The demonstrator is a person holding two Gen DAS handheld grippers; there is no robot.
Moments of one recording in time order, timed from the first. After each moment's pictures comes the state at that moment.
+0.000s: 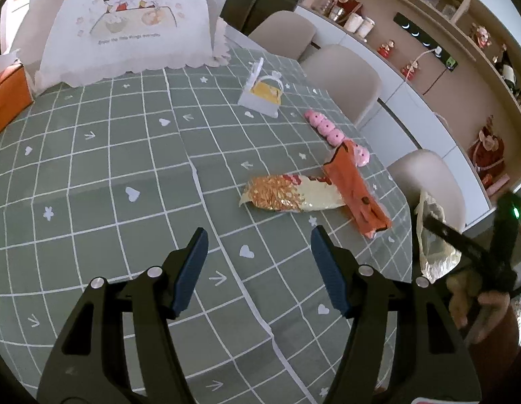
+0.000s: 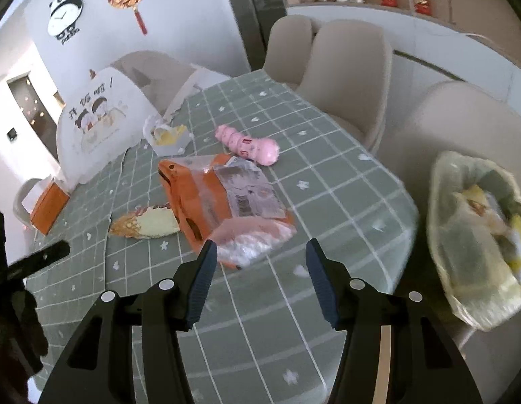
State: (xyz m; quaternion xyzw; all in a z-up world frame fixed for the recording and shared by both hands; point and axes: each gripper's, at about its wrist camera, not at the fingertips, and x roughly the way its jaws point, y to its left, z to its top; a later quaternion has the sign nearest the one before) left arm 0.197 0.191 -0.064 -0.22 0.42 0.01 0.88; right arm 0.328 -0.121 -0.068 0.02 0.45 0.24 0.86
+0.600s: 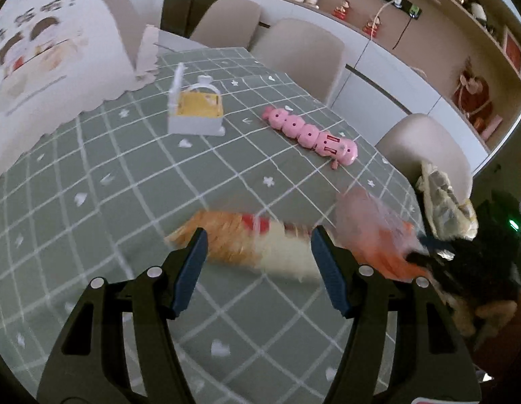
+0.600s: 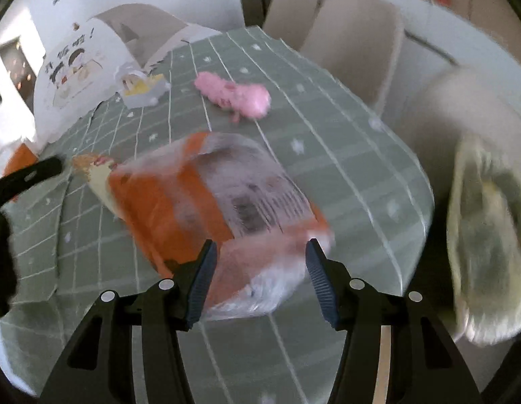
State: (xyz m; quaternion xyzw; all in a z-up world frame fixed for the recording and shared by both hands) left arm 0.307 0.159 -0.080 -0.11 0.44 -0.07 0.89; right arm 0.335 -0.117 -0.119 -0.03 0.51 0.22 0.83
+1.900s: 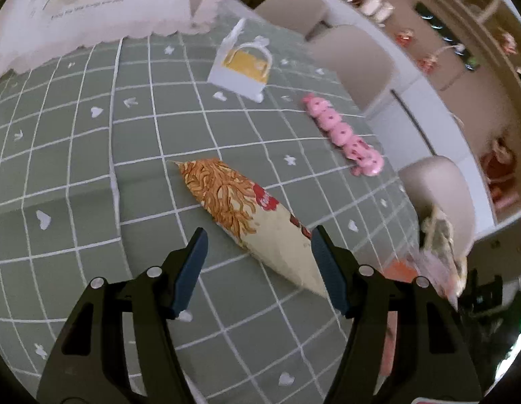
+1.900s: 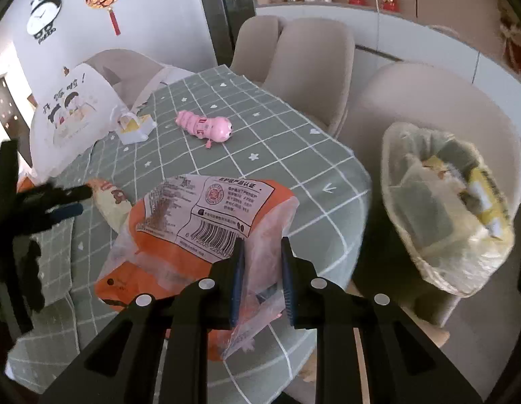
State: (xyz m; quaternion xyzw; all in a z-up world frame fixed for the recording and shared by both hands) left arm 0.295 0.161 -0.100 -0.26 0.47 0.03 0.84; right arm 0.280 -0.164 -0.081 0.00 0.44 0.16 0.89
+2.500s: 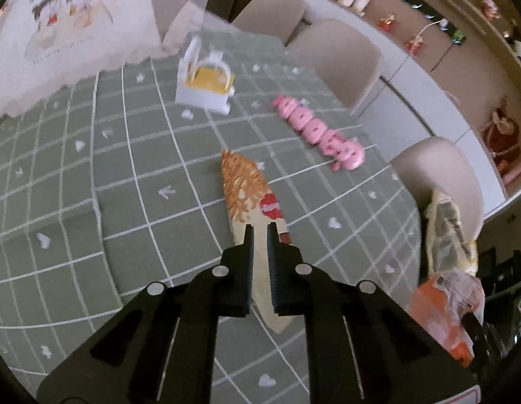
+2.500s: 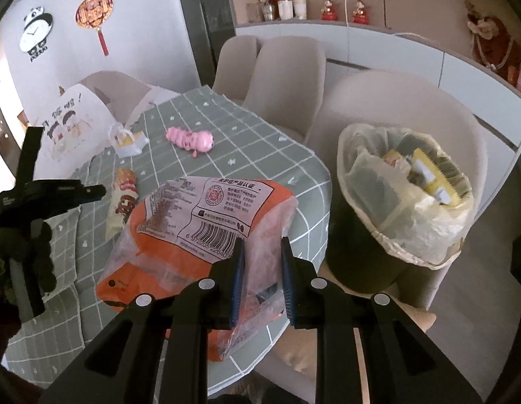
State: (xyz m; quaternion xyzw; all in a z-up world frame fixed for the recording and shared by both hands) left arm 0.289 0.123 -0.067 -0.19 0.45 0.02 0.87; right arm 0.231 -0.199 -0.058 0.03 0.40 0.12 0.91
